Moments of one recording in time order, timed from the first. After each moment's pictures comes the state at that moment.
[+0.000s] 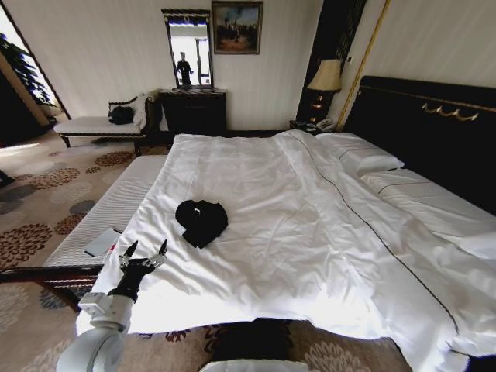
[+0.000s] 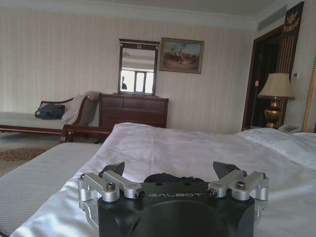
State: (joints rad) left arm 1.75 -1.27 -0.81 -2.31 -0.49 0.11 0.01; right arm -1.66 1.24 1.55 1.70 0.68 -0.31 0.03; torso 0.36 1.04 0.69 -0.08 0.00
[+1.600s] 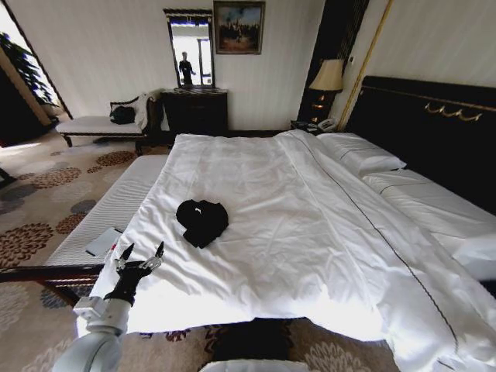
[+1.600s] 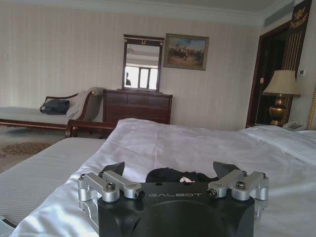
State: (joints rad) left arm 1.79 -1.30 -0.82 -2.32 -0.49 0.11 0.01; right arm -1.61 1.23 1.49 1.46 0.57 -0.20 0.09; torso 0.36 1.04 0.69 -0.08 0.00
